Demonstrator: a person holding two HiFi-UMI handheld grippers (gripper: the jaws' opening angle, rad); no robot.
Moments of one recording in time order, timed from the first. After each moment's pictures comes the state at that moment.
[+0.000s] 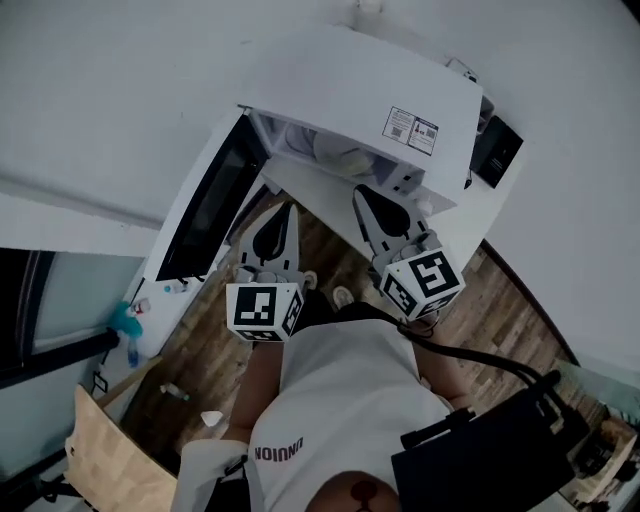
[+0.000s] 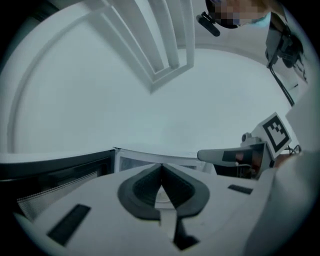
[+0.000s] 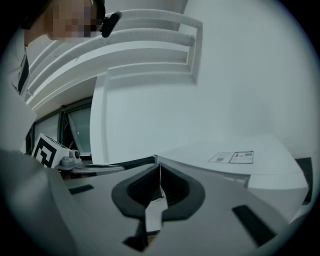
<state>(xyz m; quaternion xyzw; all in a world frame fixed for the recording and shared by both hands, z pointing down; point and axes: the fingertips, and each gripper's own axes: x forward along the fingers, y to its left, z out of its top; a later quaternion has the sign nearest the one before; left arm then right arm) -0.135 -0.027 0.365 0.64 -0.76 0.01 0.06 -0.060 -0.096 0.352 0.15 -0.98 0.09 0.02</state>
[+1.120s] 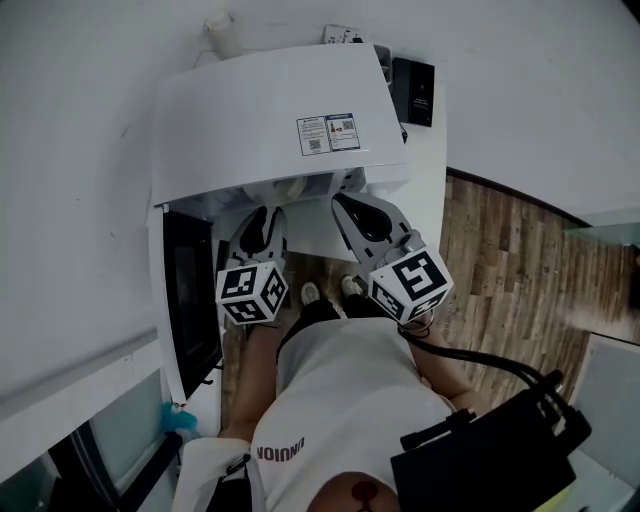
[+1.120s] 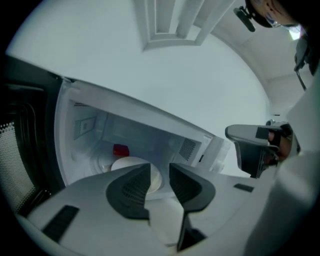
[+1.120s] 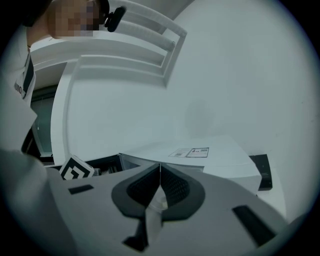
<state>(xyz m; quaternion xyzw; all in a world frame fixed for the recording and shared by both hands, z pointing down) -0.137 -0.140 0.461 0.77 -0.60 0.04 0.22 -0.027 -0.141 0.369 0.35 -0.93 0.12 0.04</state>
